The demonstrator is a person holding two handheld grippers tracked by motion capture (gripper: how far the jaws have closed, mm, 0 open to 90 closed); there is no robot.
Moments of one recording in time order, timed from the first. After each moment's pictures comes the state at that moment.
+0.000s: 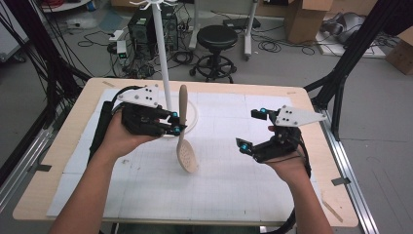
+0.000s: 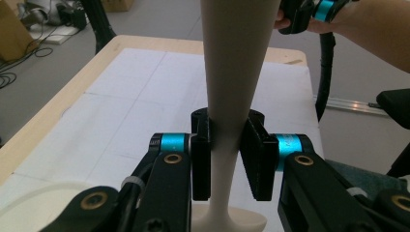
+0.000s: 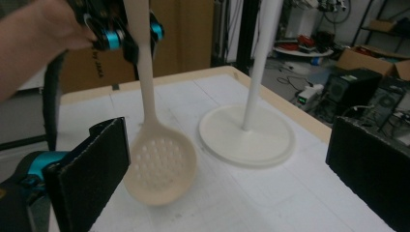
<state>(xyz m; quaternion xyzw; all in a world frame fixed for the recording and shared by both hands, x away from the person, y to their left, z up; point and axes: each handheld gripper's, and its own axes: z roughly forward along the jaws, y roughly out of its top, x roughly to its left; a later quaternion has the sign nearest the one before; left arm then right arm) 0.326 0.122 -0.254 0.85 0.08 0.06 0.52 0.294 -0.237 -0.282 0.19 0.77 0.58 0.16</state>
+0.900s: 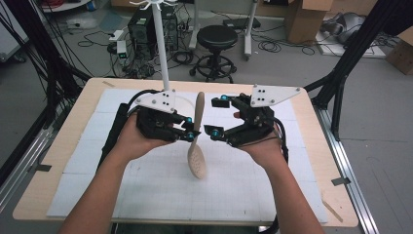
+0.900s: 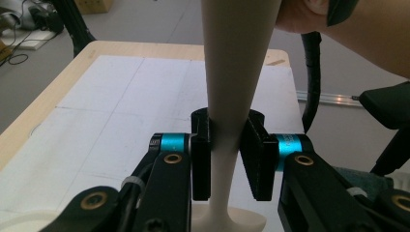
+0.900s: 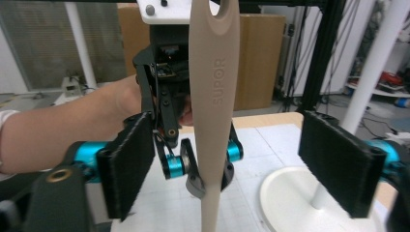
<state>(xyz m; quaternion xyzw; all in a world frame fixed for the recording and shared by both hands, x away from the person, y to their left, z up) 0.321 0.092 -0.255 0.85 0.05 0.04 0.52 0.310 -0.173 -0.242 0.09 0.76 0.64 0.07</state>
